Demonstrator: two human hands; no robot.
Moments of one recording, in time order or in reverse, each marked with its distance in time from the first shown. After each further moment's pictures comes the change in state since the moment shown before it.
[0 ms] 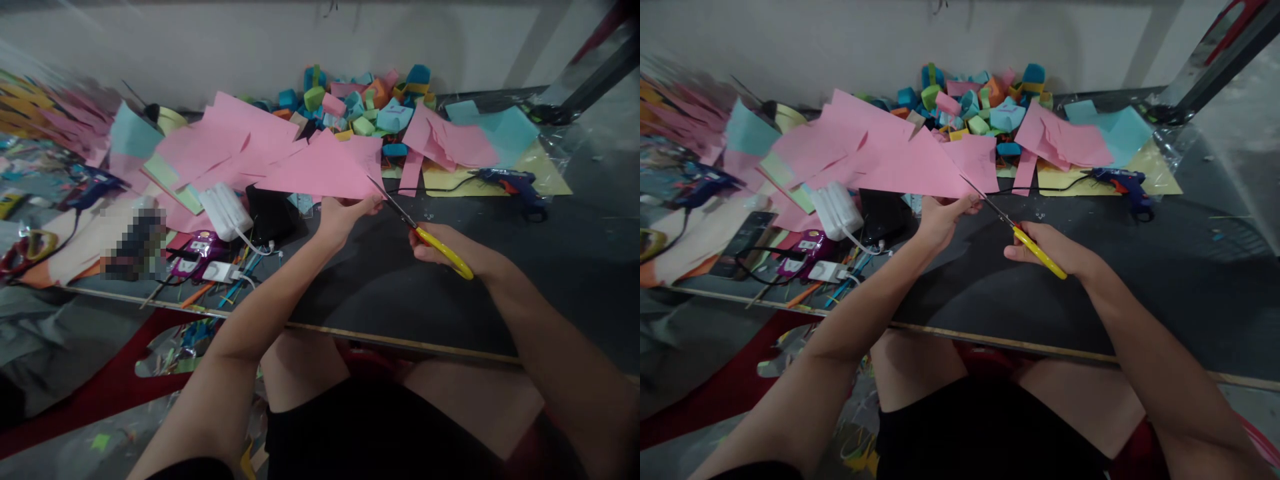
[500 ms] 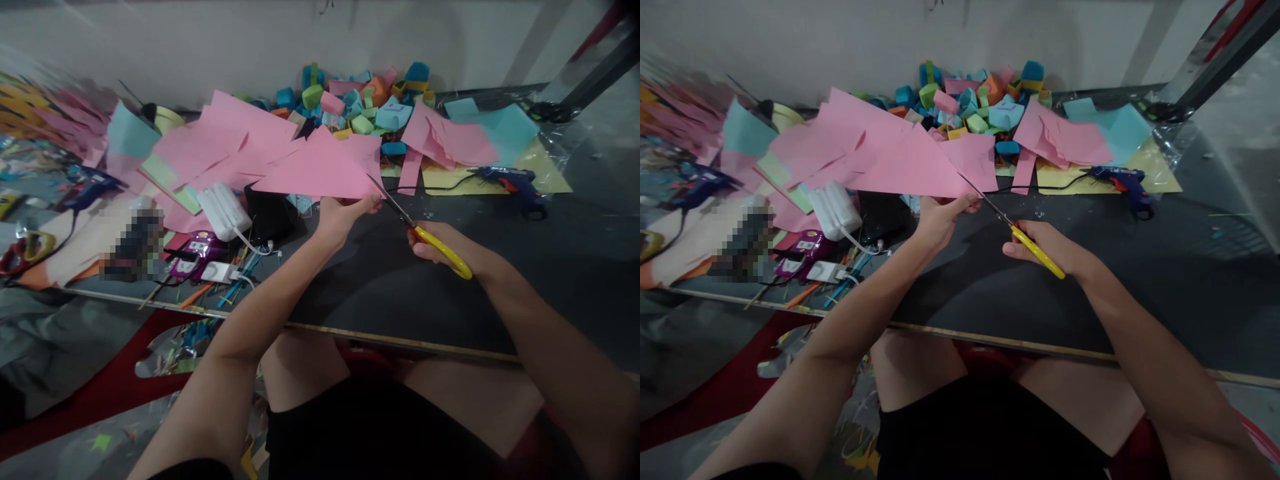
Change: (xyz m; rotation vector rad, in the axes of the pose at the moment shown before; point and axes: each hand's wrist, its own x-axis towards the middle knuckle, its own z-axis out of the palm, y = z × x) left_hand -0.001 0.001 0.001 0.044 0.032 -0.060; right_hand 0.002 0.008 0.003 -0.029 0.014 -0.060
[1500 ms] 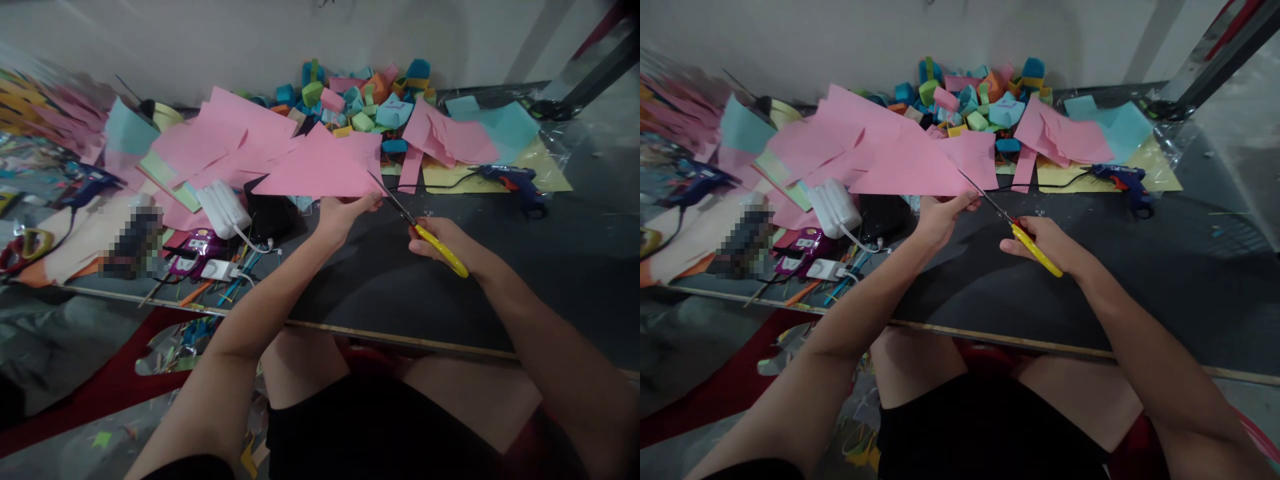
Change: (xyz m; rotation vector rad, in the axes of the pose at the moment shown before) left_hand 0.001 -0.001 0.000 0.008 0.017 -0.024; right_hand 0.001 -0.012 0.002 -0.029 0.085 0.076
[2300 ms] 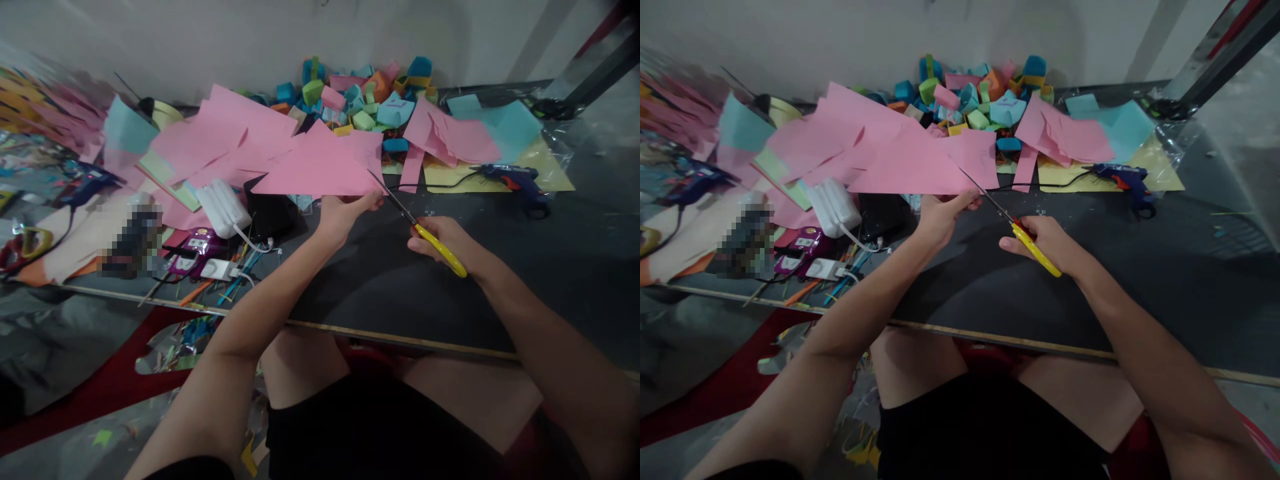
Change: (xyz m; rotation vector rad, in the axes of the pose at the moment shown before) left_hand 0.002 -0.004 -0.002 -0.035 -0.036 0.060; right_hand -0.001 0.002 0.003 0.030 0.046 0.054
